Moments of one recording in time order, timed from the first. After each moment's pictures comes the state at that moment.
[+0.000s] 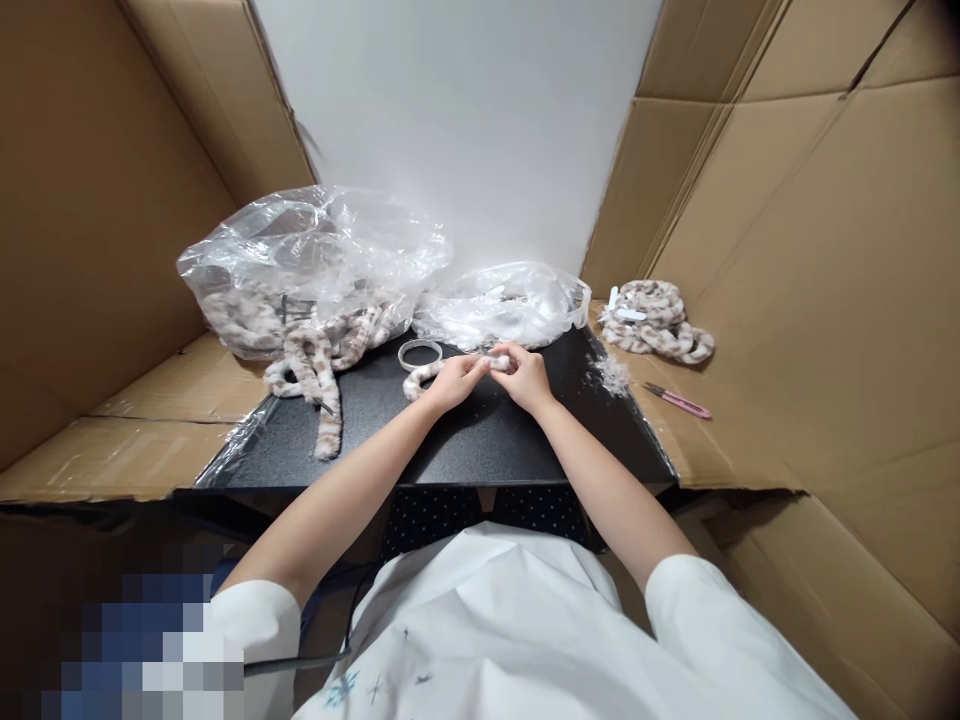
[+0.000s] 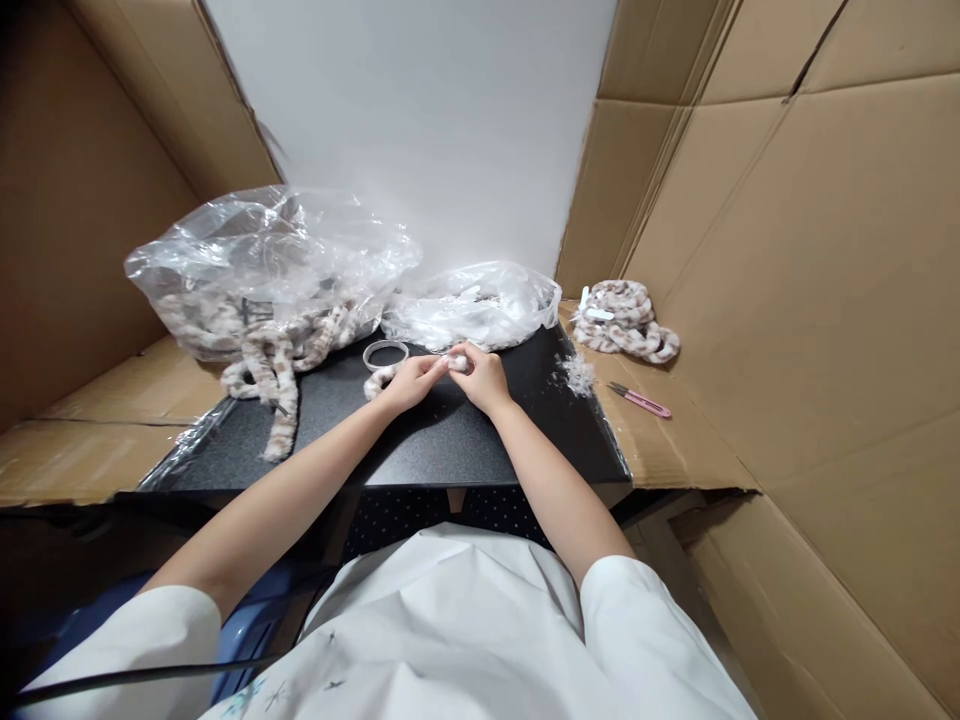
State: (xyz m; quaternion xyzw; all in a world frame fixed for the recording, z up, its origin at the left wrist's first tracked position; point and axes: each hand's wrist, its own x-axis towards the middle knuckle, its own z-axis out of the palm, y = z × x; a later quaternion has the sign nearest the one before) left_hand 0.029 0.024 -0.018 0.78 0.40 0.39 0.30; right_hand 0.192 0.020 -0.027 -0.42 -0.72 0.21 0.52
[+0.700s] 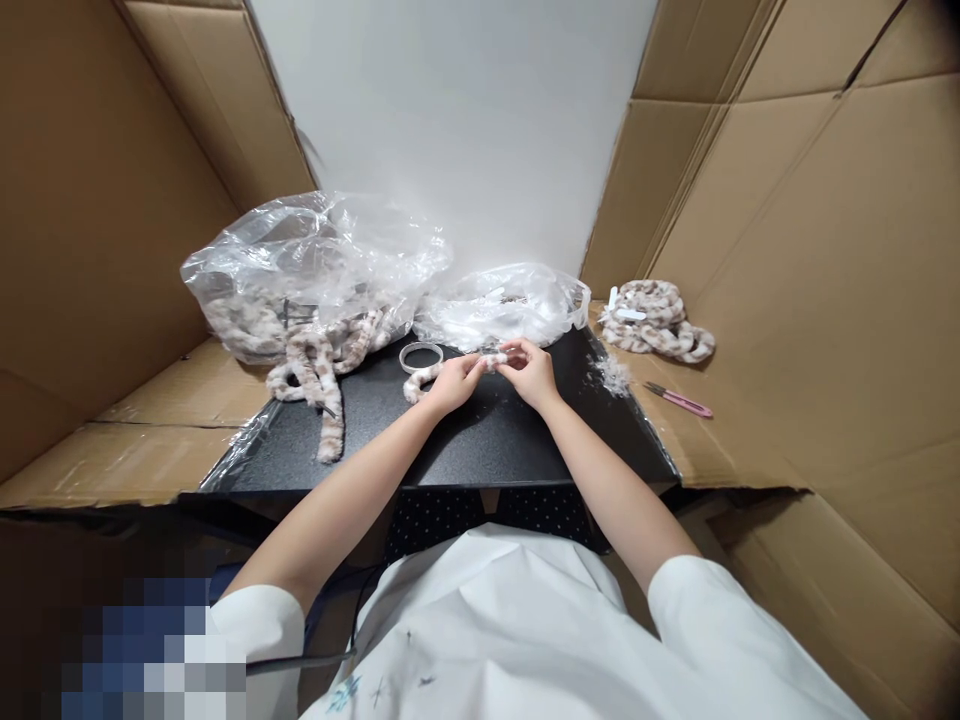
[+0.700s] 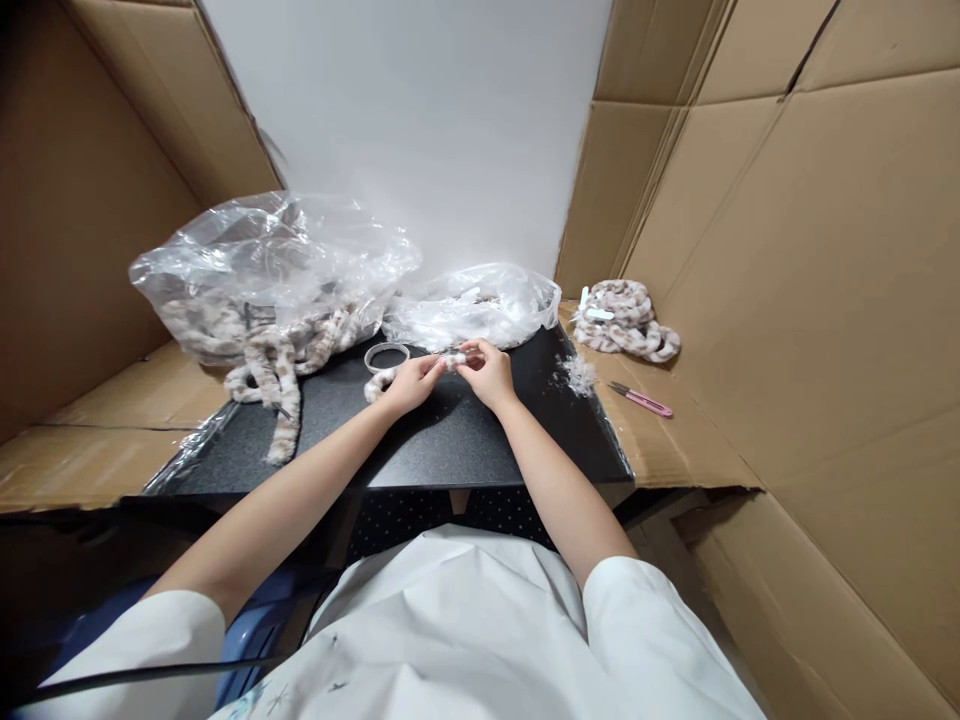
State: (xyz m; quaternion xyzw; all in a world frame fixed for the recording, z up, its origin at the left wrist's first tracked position) left_hand 0.028 0.025 -0.019 0.78 0.44 0.39 0.24; right_hand 0.195 0.028 -0.029 -0.41 -0.64 0.30 0.57
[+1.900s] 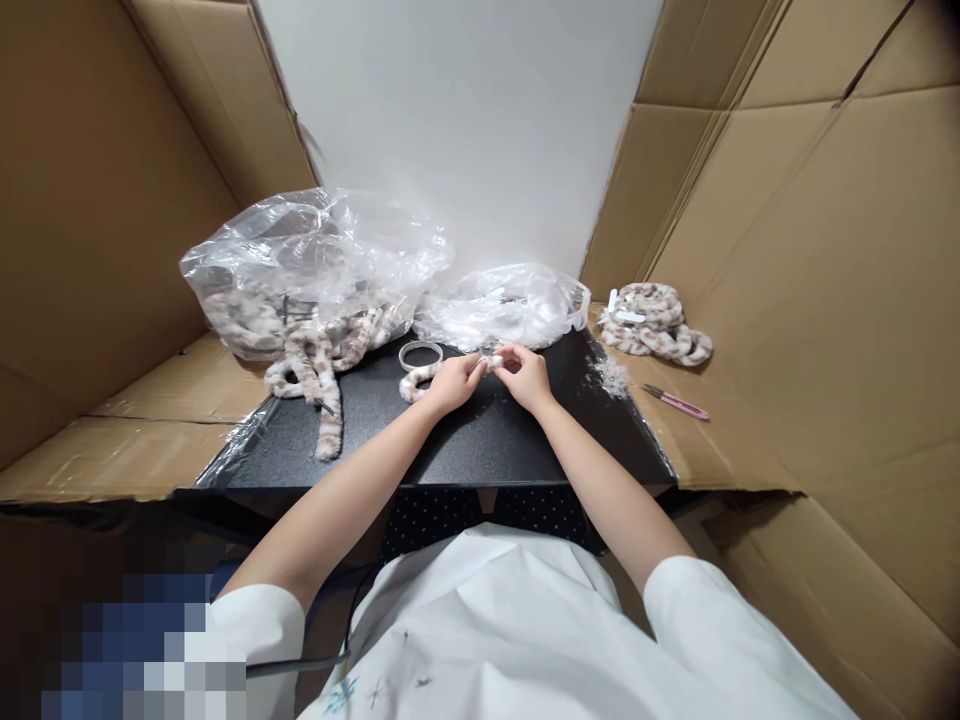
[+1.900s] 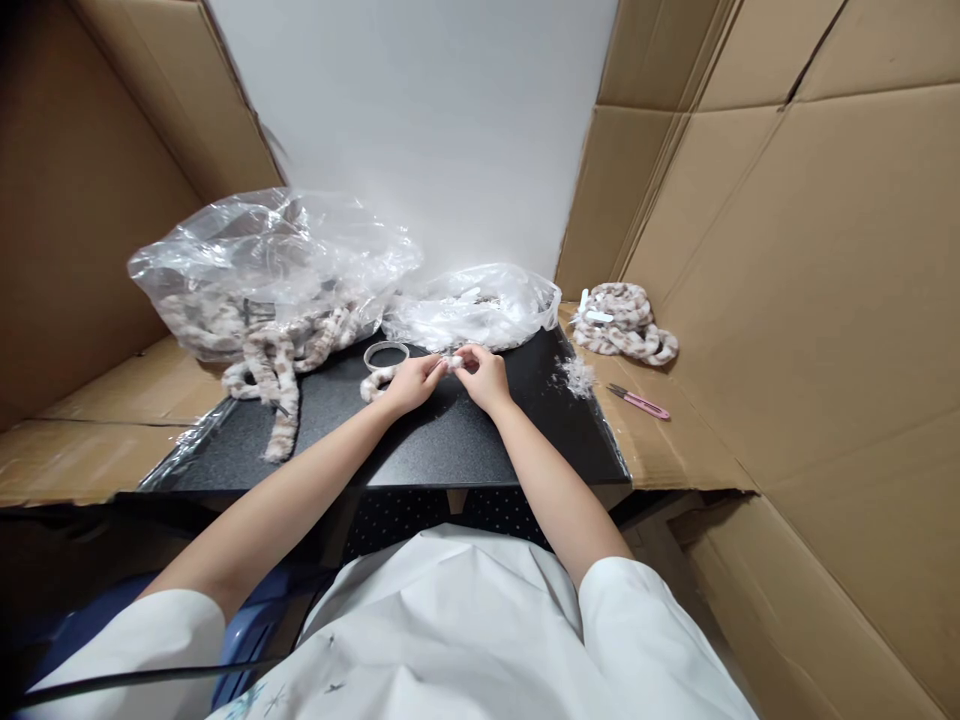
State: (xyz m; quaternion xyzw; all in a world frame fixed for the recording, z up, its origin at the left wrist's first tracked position) left_hand 0.029 0.025 -0.019 0.80 0.48 0.34 0.13; right_hand 0.191 0.027 -0.030 -0.43 -0.68 0.26 0.54
